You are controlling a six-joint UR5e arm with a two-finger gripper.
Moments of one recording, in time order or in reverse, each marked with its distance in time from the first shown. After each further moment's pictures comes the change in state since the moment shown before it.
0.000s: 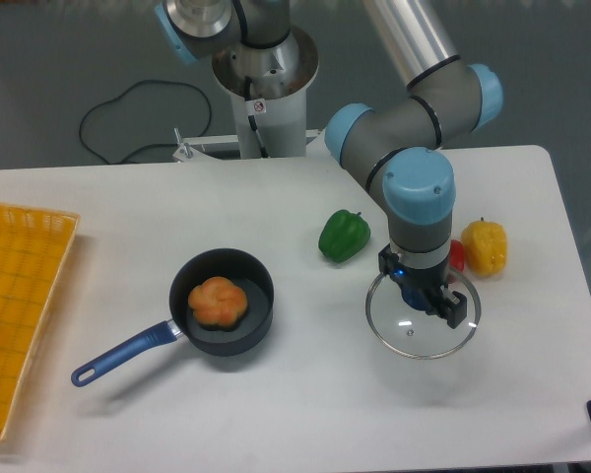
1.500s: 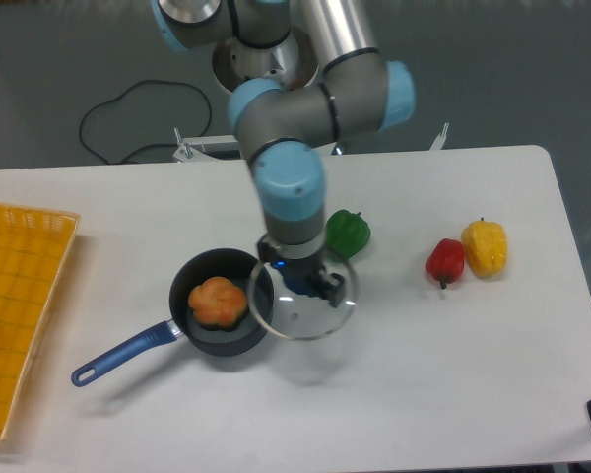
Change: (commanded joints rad) arm -0.313 0.107 -0.117 -0.158 -0.066 -0.520
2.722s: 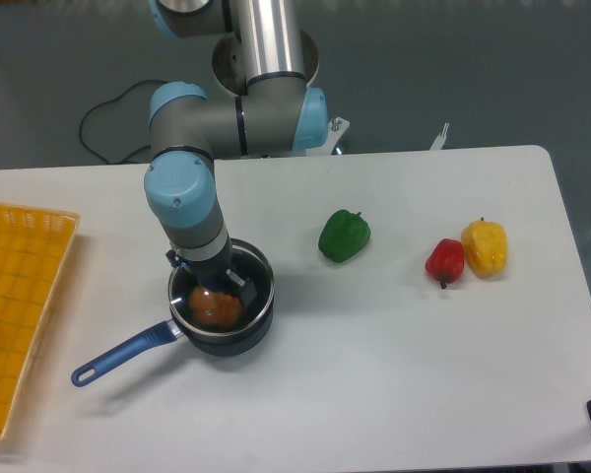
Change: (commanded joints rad) arm -0.112 -0.011 -0.040 0.012 -0.002 -0.068
